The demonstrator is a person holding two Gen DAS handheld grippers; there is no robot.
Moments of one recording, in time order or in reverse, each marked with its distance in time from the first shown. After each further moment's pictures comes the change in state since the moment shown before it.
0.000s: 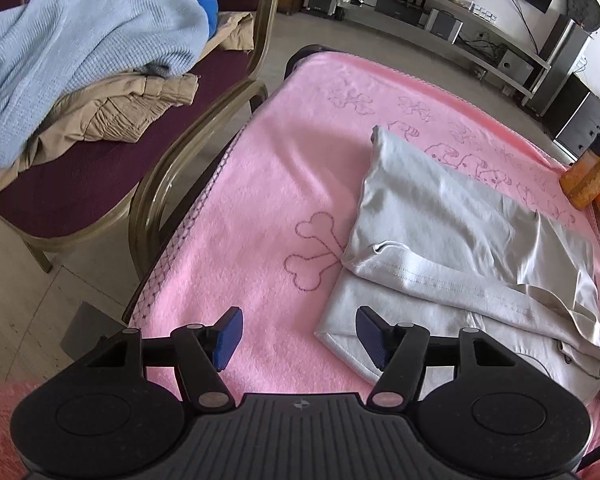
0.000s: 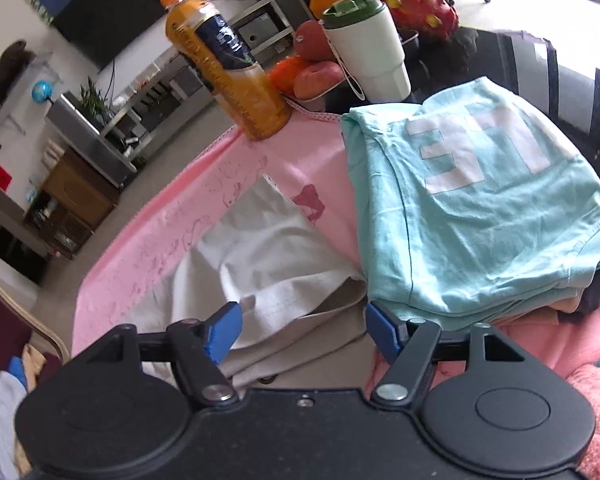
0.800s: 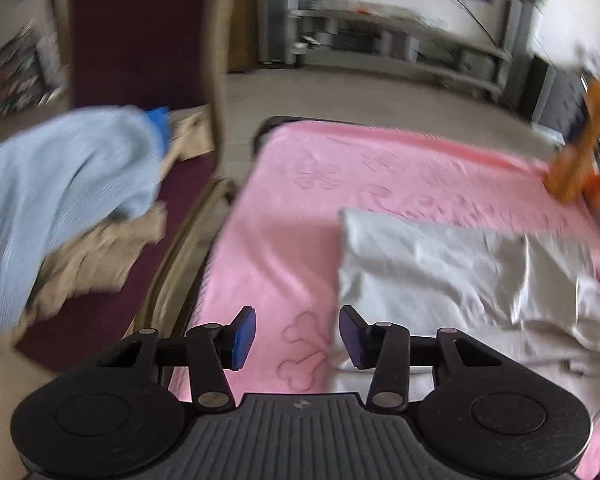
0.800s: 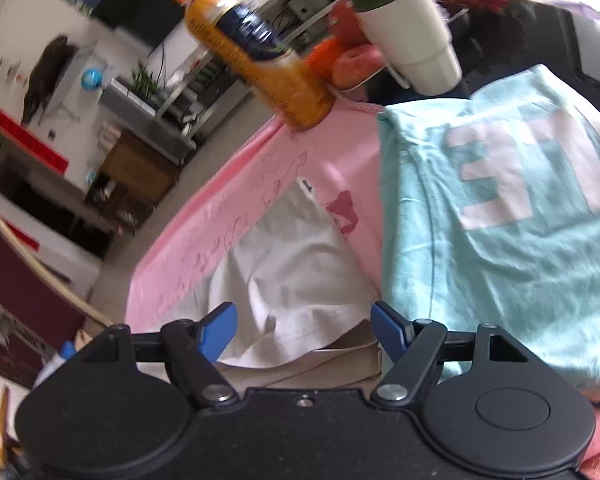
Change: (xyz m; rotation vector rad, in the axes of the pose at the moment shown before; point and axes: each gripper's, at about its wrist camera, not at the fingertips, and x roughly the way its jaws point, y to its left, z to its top) left arm -0.017 -0.048 0.049 0.277 -0.157 0.042; right arm 0.028 -0.027 0.050 -0.047 0.133 0.207
